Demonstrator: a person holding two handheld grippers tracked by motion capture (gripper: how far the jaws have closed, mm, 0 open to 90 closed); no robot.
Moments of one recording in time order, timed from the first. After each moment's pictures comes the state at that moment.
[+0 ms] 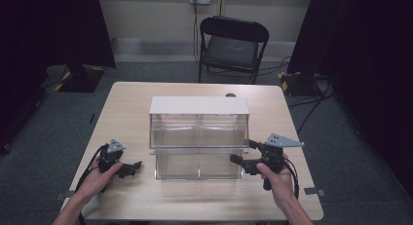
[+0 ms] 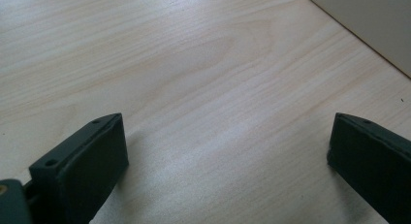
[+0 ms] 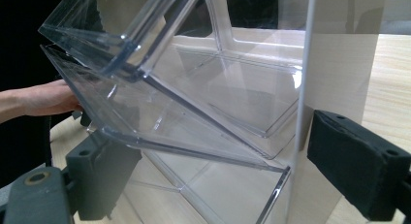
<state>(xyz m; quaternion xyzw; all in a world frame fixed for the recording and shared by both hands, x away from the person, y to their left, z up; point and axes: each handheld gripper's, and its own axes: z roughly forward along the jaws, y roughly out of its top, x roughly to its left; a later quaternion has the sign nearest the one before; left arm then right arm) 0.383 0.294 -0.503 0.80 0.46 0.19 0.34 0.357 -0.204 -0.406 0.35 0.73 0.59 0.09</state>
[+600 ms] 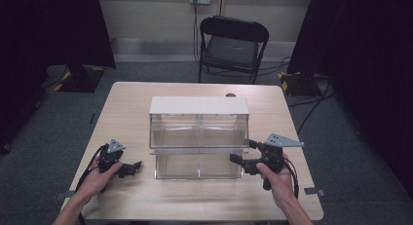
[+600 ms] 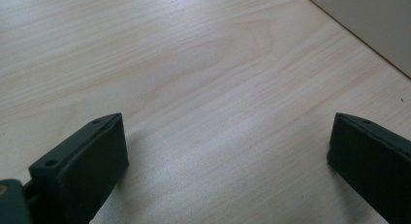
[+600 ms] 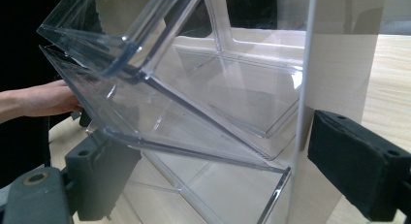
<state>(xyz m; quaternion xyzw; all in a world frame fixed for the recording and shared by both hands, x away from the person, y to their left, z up) 0.383 0.295 -0.503 0.80 0.46 0.19 0.34 0.357 -0.203 -0.405 0.35 0.73 0.58 0.09</state>
